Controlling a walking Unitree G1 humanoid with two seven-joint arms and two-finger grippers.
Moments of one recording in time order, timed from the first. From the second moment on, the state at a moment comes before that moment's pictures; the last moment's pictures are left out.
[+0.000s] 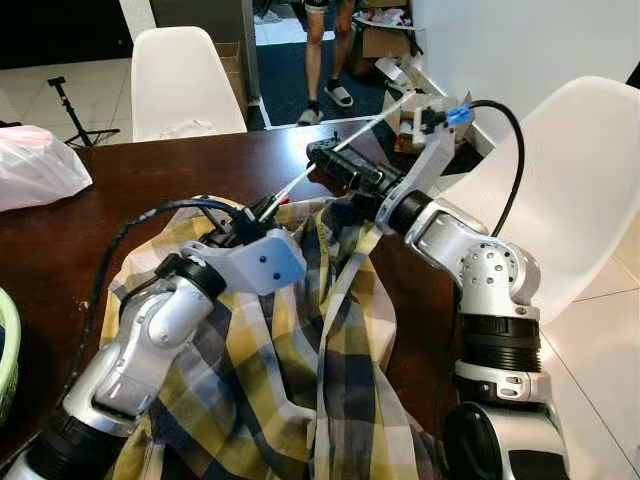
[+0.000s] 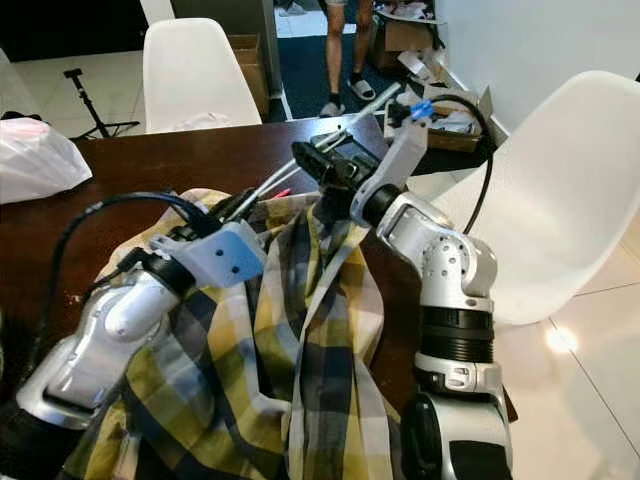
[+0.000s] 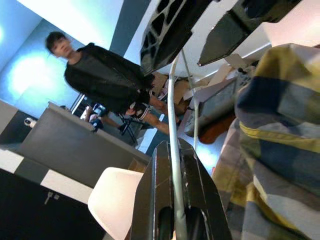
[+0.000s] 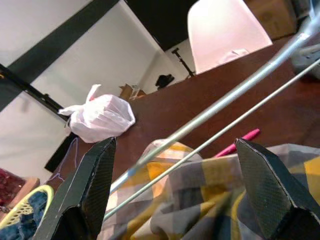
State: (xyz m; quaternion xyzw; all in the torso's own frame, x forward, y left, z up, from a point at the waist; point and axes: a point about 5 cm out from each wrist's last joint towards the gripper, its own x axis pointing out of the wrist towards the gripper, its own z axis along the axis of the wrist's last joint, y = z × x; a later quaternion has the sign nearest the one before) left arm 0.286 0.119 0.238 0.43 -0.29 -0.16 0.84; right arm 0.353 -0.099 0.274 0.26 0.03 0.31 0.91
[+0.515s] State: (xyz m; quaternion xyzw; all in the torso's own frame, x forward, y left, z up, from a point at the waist) left arm 0.285 0.106 0.226 0.43 -0.29 -0.19 0.83; right arm 0.356 -0.101 0.267 0.22 0.07 0.27 0.94
